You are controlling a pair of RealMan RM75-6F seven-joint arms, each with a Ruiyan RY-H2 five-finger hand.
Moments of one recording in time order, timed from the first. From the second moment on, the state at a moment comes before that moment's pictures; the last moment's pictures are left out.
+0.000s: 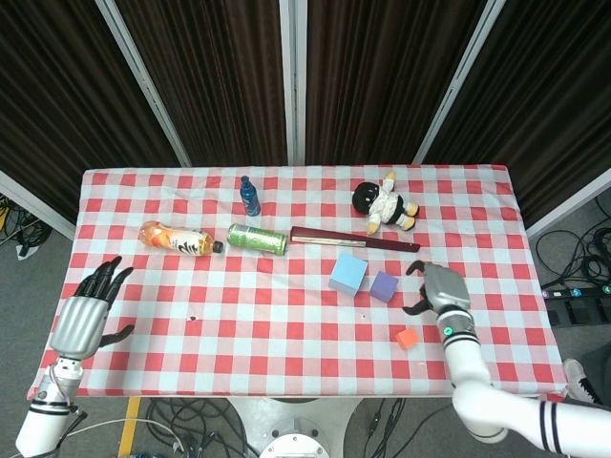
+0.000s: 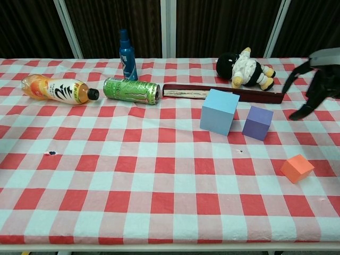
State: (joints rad) left arm -0.20 -1.35 -0.04 -1.47 1.55 1.46 0.08; right arm 0.75 -1.35 0.36 -1.97 -0.18 1.22 -0.76
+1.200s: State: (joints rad) left arm -0.20 -1.32 -0.04 -1.48 1.54 1.45 0.03; right arm 0.96 -1.65 0.38 -1.64 0.03 1.40 -0.99
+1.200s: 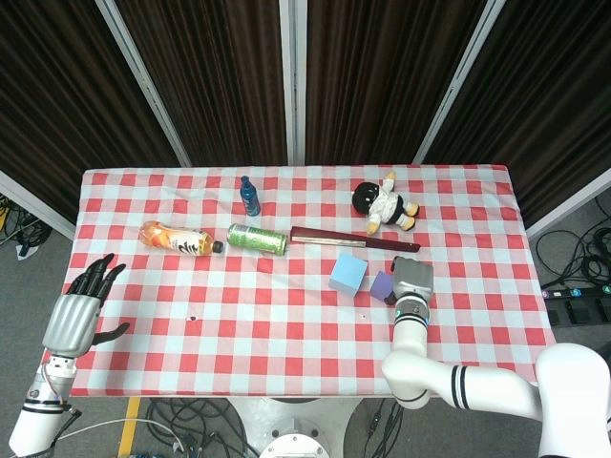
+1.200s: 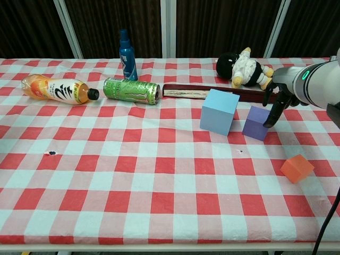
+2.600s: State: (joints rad) left arm -0.20 -1.33 -0.04 -1.45 1.52 1.44 0.01; right arm 0.98 -1.49 0.57 -1.91 0.05 1.51 -1.06
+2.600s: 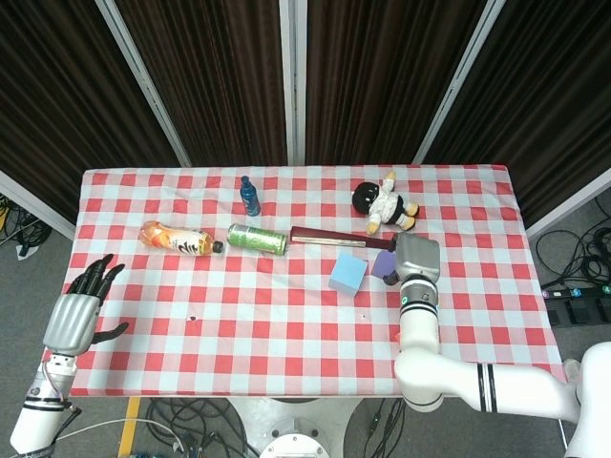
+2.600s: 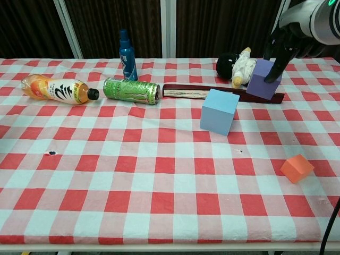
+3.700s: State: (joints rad) left arm -0.20 -1.32 -0.05 -1.45 1.51 1.43 -0.03; right arm 1.14 -1.67 0.61 -1.66 0.15 1.50 -1.09
